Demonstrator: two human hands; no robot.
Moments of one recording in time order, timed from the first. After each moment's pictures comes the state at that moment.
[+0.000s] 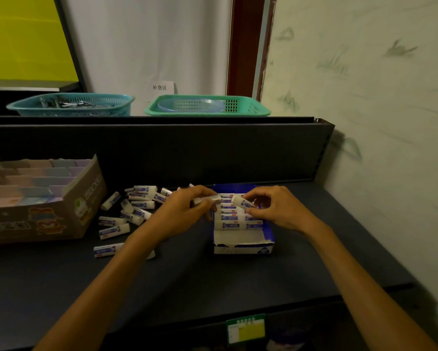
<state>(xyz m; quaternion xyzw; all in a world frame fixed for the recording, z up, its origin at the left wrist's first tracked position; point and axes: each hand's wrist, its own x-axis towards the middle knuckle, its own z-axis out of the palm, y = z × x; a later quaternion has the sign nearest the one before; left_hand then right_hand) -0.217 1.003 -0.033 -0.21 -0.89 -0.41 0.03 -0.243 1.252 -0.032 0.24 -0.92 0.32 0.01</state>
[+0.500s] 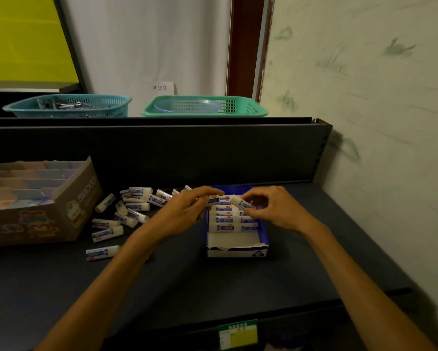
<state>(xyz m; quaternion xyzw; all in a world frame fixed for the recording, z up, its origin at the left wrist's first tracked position) -0.226 1.016 -0.033 -0.22 -0.90 -0.38 0.01 -0.251 1.260 -0.033 0.26 -0.91 0.32 0.00</state>
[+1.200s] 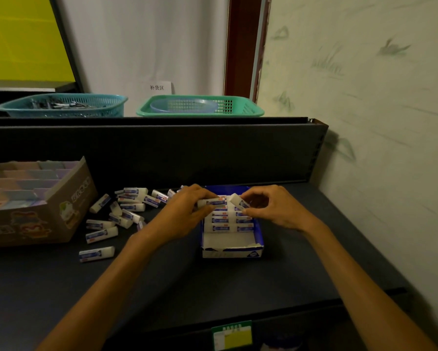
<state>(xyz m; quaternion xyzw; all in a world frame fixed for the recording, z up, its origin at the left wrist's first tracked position) -0.230 1.030 -0.034 -0.21 -0.94 -0.27 0.07 -0.249 1.269 -0.028 0.25 -0.90 0.35 -0.02</state>
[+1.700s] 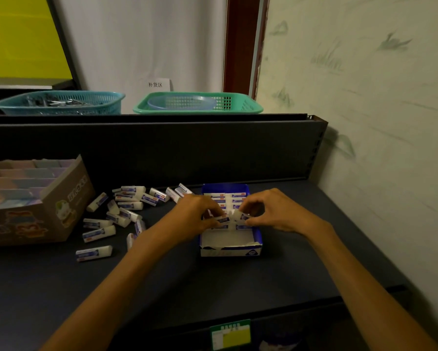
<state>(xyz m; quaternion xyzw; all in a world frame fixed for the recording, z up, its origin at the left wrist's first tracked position) -0.232 1.042 -0.041 -0.27 -0.94 -0.19 0.03 -0.247 1.268 -0.028 0.26 -0.93 0.23 -0.07</state>
